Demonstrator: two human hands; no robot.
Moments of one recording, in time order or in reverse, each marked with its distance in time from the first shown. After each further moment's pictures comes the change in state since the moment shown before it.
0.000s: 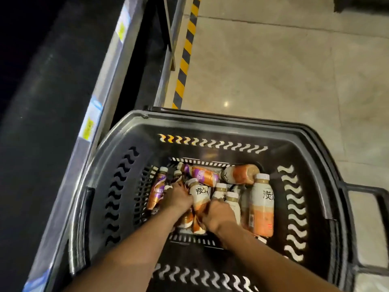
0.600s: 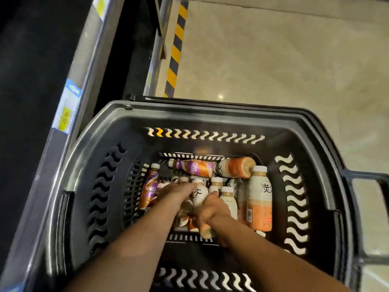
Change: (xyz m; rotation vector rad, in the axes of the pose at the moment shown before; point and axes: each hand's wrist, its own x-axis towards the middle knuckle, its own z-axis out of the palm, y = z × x) left_hand 0.023 0.011 0.024 -0.368 -0.146 -0.277; right_hand 0.030 0.003 0.016 0.220 -0.060 0.171
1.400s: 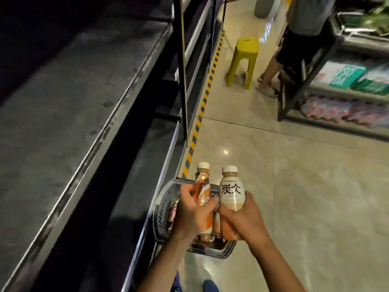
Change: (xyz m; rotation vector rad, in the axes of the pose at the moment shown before) left_hand -0.754 0.007 -0.224 -0.497 0.054 0.768; right_hand -0.701 -0.020 -0.308 0.533 0.361 -0.535
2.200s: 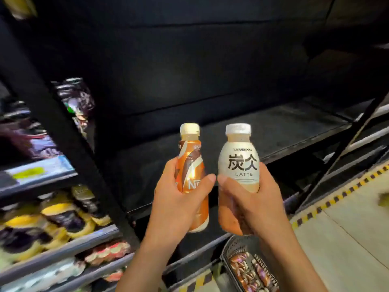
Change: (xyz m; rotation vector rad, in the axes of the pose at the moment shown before) left_hand -0.396 0.065 -0.170 -0.261 0.957 0.423; right_hand -0.323 -0.163 0.043 0.171 -0.801 -0.736
